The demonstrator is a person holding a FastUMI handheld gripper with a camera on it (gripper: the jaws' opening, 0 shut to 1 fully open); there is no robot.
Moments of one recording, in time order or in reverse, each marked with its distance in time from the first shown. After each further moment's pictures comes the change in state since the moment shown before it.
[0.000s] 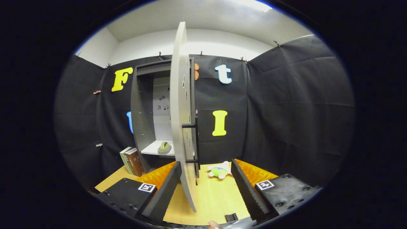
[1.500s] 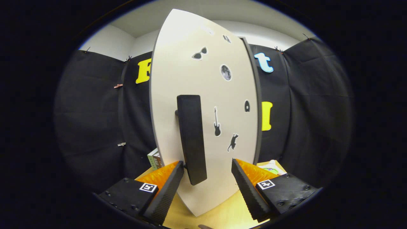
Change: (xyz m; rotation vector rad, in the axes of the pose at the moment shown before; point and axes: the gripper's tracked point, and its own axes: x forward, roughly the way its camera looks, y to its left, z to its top) arm 0.120 0.259 -0.066 0.013 0.070 0.230
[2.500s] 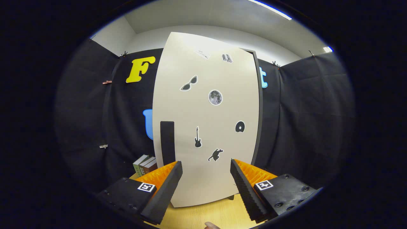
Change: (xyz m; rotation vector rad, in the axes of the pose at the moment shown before) arm 0.030 0.006 0.051 -0.112 -0.075 -0.163
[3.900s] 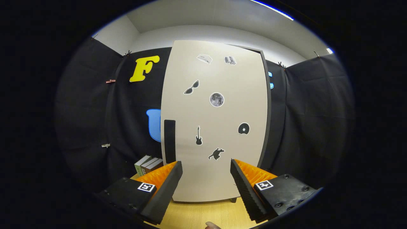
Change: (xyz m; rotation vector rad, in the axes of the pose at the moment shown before) arm 0.014 0.002 0.002 -0.002 -0.004 0.034
